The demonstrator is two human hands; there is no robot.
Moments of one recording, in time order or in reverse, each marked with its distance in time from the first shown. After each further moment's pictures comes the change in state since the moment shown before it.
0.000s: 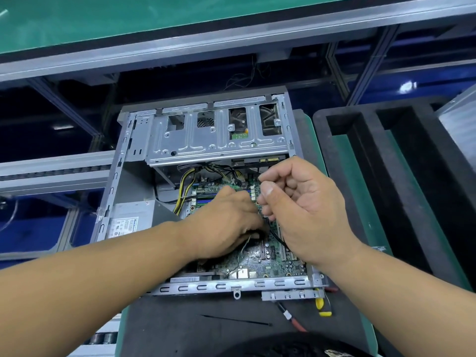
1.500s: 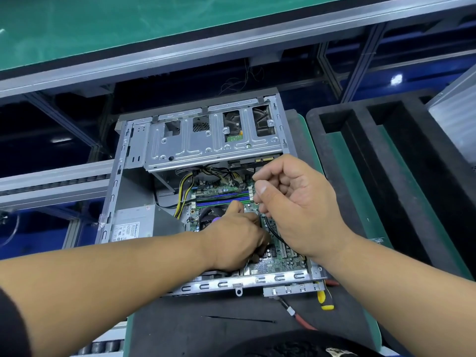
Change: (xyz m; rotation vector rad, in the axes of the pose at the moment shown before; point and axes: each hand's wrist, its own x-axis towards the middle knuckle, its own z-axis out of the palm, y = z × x) left_hand 0.013 0.015 0.031 0.391 -0.165 0.068; right_hand 0.001 -0.005 0.002 0.056 -0.005 0.012
